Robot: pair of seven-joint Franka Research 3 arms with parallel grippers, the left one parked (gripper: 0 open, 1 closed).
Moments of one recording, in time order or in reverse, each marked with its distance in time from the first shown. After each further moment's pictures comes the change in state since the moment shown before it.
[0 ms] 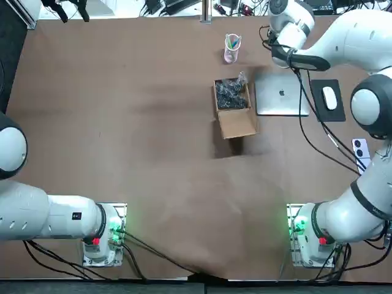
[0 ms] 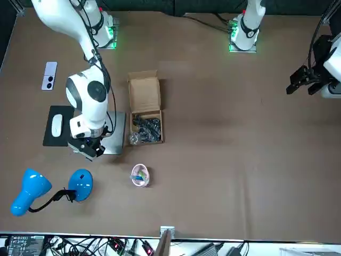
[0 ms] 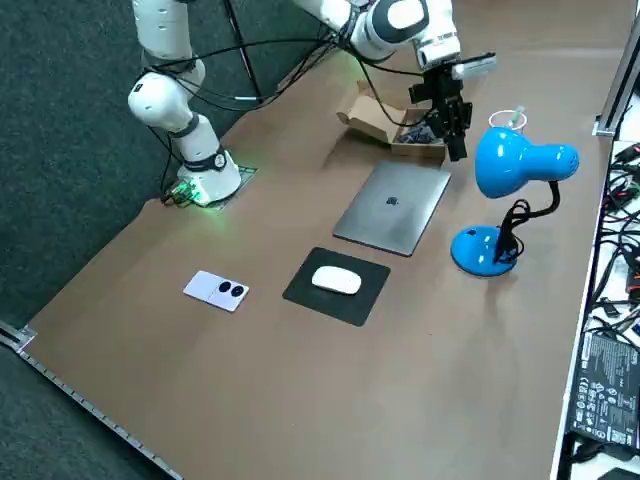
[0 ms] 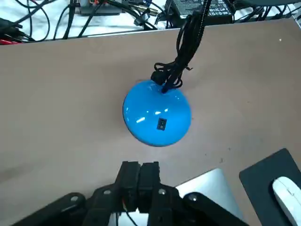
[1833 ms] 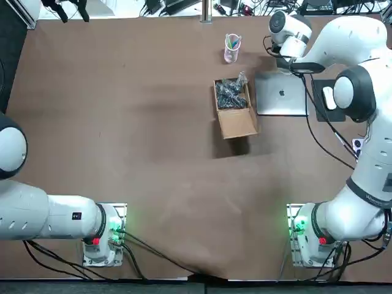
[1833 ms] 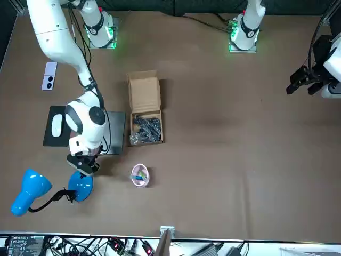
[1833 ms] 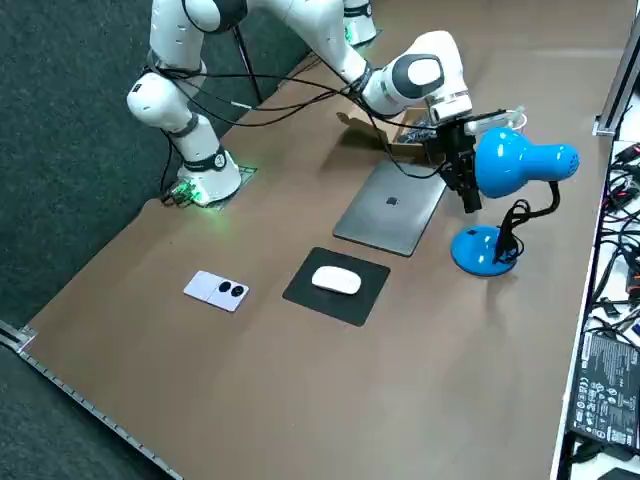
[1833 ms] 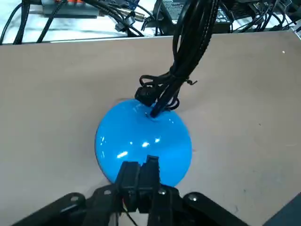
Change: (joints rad) arm -0.045 0.238 -0.064 0.138 -0.238 0.108 0.153
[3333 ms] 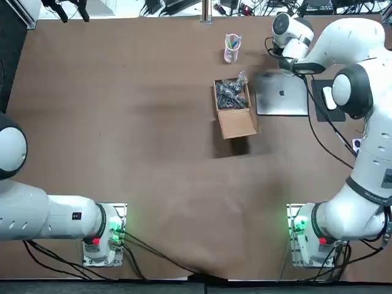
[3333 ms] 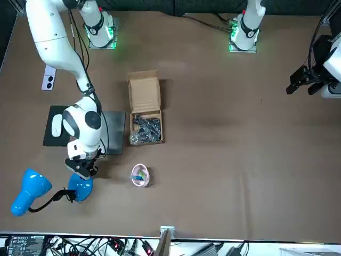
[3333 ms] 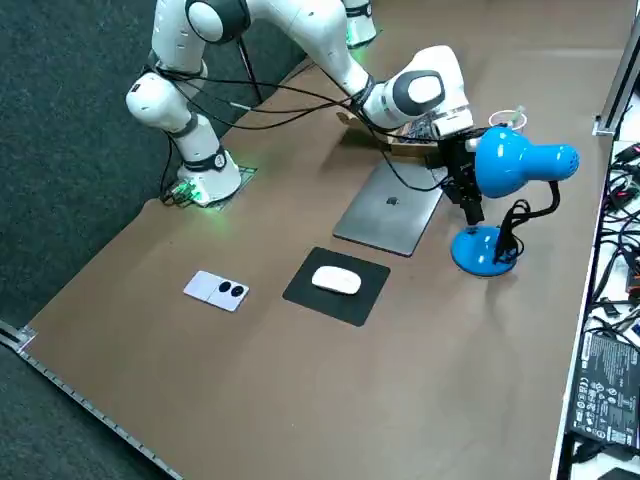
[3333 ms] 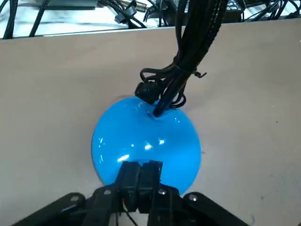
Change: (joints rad) arm -0.038 0.051 0.000 0.025 -0.002 0.070 0.005
